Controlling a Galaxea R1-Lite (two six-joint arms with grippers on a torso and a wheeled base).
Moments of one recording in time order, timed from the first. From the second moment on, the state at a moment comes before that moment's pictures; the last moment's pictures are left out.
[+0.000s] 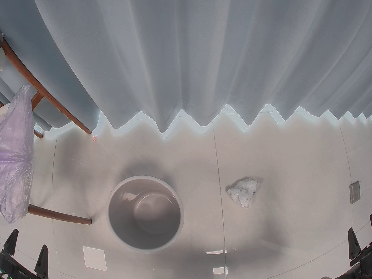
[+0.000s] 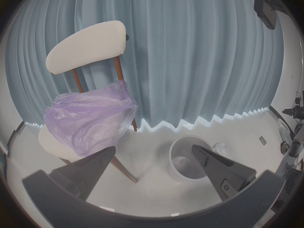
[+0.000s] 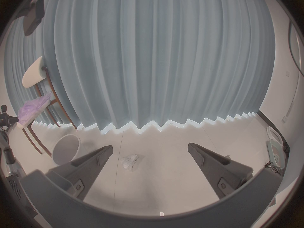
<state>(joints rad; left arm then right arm) 0.00 0.02 -0.02 -0.01 -0.01 0.03 0.00 0.02 -0.02 0.00 0.00 0.00</state>
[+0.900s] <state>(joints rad) 0.00 0.02 -0.02 -0.02 -0.01 0.04 0.00 0.02 -0.02 0.00 0.00 0.00</state>
